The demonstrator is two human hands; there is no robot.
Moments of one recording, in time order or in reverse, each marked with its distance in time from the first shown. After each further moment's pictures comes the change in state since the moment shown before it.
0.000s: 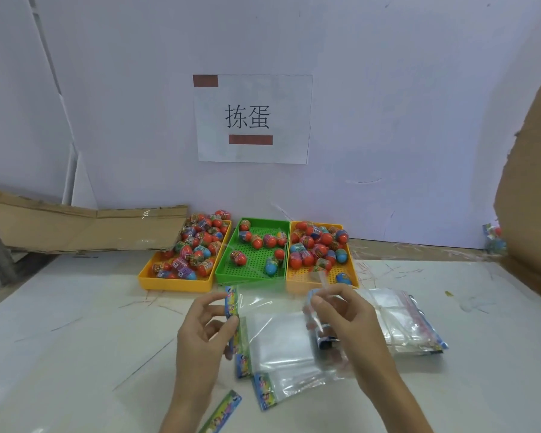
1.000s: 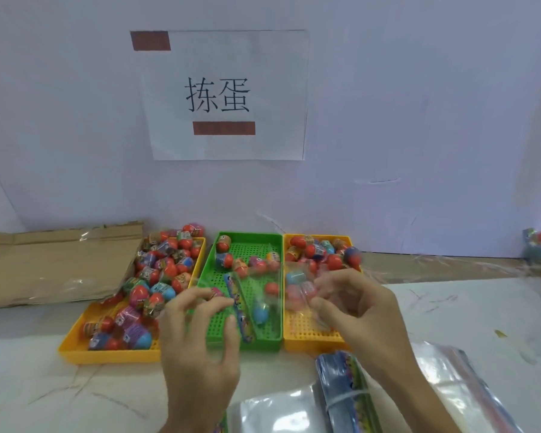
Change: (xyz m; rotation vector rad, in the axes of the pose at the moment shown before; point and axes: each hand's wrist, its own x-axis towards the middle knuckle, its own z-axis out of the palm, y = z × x) left_hand 0.117 -0.032 0.051 0.621 0.123 0.756; right_hand 0.128 0.009 -0.006 -0.260 0.020 -0.277
